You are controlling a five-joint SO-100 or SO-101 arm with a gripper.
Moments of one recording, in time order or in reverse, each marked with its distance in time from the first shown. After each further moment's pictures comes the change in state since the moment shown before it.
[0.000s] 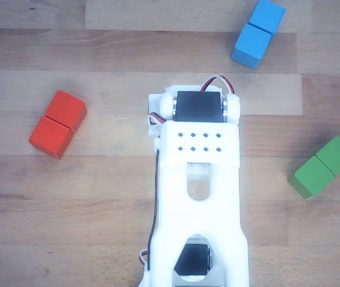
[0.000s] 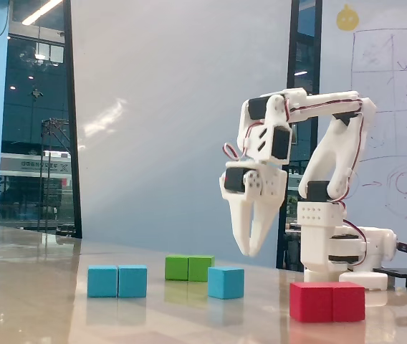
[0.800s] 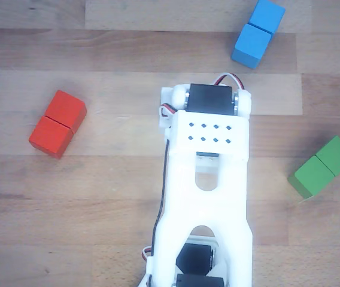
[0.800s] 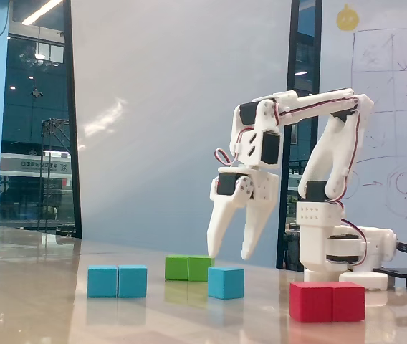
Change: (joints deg) arm 4.5 -1.9 -0.4 -1.7 -4.5
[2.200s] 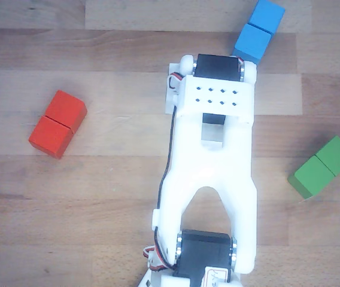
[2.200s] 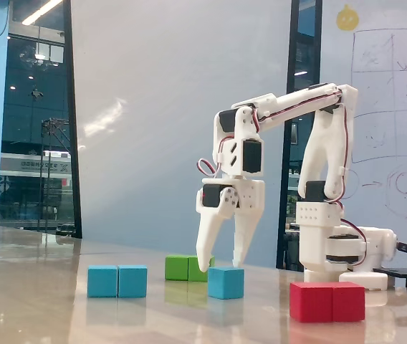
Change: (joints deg) arm 0.6 -14.2 -8.6 0.0 -0.2
